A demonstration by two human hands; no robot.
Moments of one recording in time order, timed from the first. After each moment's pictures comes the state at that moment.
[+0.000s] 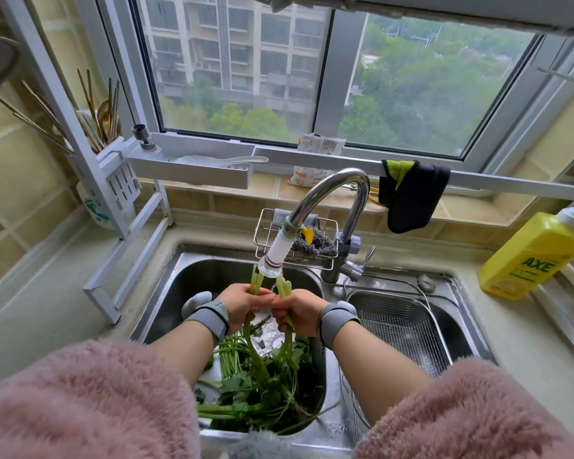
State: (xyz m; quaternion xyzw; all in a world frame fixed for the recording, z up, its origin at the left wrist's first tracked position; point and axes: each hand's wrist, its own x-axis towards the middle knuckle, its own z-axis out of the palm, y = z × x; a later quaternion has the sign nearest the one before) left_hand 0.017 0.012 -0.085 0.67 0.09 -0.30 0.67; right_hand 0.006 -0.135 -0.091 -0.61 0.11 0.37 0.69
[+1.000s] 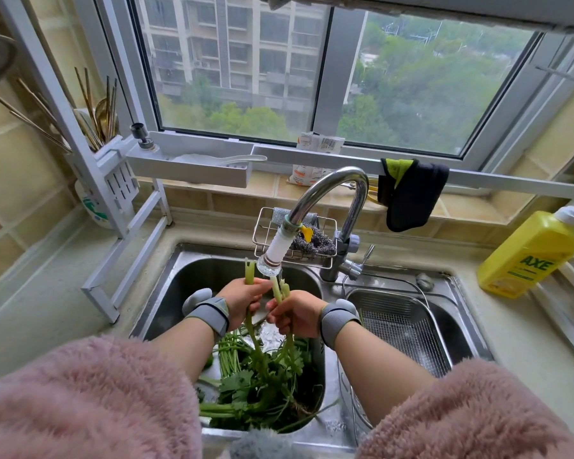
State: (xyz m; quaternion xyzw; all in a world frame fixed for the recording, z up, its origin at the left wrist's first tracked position) left_hand 0.021 0.007 -0.083 0.63 0.10 -0.30 0.71; right_hand 0.005 -0.136 -0.095 -0.60 0.12 0.39 0.69
